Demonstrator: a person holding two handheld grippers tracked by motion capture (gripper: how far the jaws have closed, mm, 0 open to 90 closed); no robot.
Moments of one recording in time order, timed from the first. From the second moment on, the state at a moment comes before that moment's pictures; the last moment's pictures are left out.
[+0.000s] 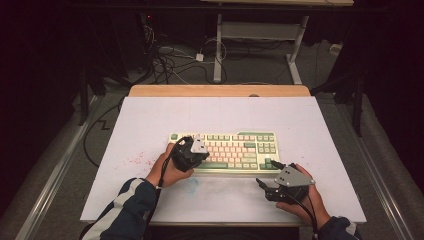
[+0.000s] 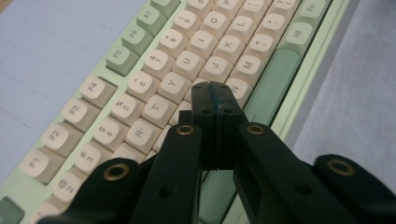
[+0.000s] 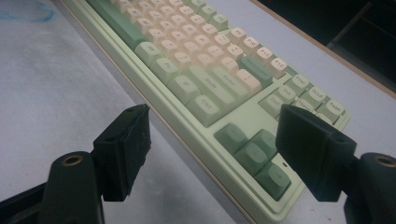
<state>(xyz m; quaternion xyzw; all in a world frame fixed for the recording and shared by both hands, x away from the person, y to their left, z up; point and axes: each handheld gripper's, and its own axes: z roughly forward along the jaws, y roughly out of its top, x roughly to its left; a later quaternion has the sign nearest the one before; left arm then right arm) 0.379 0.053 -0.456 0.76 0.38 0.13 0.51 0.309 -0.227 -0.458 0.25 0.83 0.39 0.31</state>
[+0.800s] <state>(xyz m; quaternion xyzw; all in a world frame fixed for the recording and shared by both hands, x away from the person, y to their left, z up) 0.383 0.043 -0.464 0.77 0.38 0.13 0.50 0.311 -0.228 -0.458 0.26 0.83 0.38 0.31</state>
